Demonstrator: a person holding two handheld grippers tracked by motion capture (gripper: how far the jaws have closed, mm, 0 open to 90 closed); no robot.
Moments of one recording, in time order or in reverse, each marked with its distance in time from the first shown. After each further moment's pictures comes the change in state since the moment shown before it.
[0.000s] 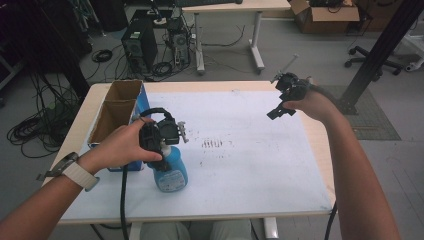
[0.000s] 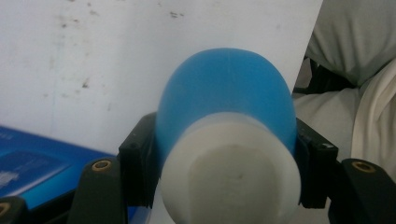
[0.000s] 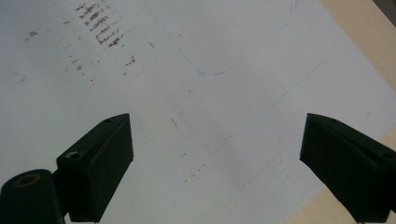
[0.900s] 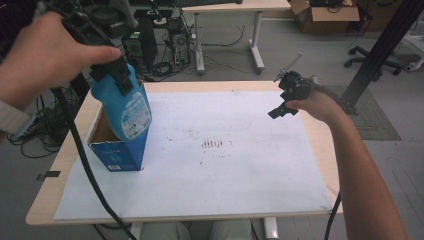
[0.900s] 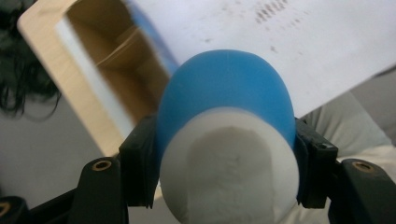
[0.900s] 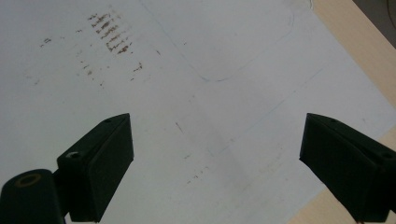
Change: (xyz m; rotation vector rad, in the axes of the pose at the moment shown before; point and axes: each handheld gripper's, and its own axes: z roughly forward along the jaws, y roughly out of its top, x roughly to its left) left arm 0.046 -0.030 -0.218 -0.007 0.180 -0.798; right arm 0.004 -0.004 -0.013 -0.044 0.002 -0.014
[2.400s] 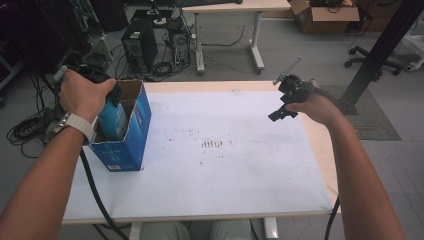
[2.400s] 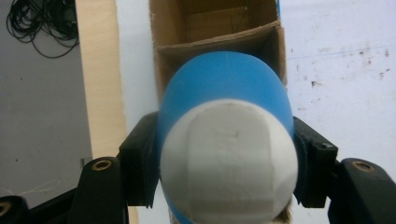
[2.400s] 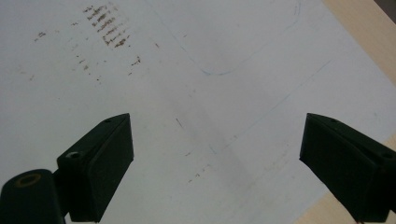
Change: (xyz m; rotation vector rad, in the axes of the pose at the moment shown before) left arm 0.079 0.004 0.187 -0.032 0.115 -0.382; right arm -0.003 -0.007 0.012 0.016 0.013 0.018
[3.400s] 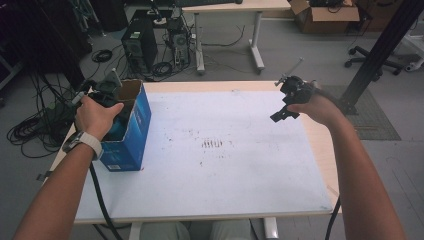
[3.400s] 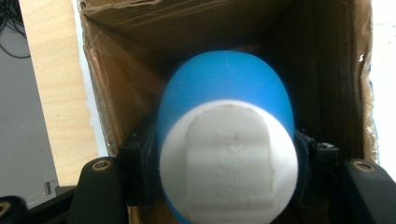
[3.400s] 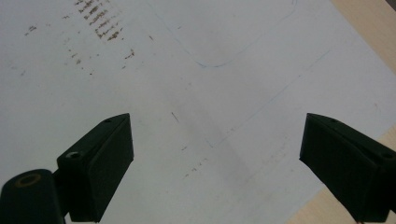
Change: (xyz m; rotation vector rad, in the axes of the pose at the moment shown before) left arm 0.004 -0.009 0.073 0.037 -0.054 0.059; right arm -0.004 -0.005 0.003 0.014 -0.002 0.014
